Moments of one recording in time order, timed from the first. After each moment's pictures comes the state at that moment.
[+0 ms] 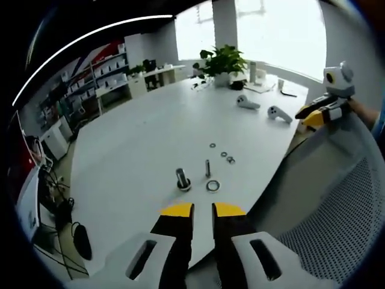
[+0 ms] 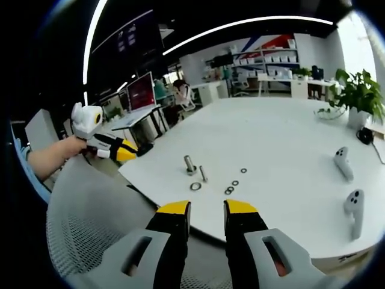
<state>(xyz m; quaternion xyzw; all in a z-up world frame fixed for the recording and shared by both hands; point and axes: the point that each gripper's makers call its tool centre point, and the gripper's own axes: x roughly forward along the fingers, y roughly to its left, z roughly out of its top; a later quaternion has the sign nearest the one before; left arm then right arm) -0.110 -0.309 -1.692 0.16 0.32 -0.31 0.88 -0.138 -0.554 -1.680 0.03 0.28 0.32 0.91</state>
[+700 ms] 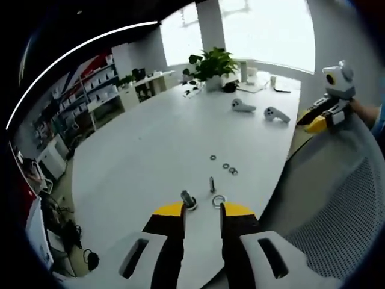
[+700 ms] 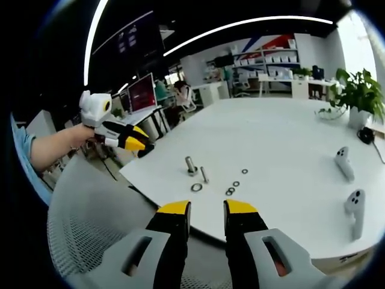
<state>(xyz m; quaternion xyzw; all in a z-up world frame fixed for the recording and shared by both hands) -0.073 -0.336 -1.671 0.23 0.31 -0.37 0.85 -0.139 -0.554 -1.677 0.03 0.28 0.32 0.91</state>
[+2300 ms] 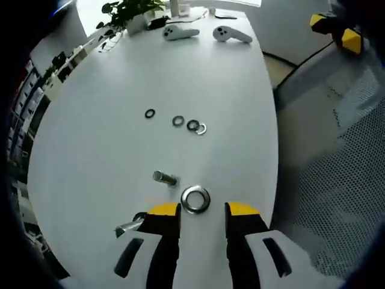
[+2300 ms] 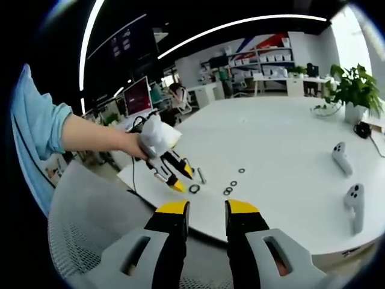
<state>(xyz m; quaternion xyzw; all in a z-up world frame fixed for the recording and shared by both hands) -0.046 -0.402 -1.833 0.36 0.45 -0.50 0.65 -0.137 -0.558 -1.679 0.05 0.28 0.30 0.91</state>
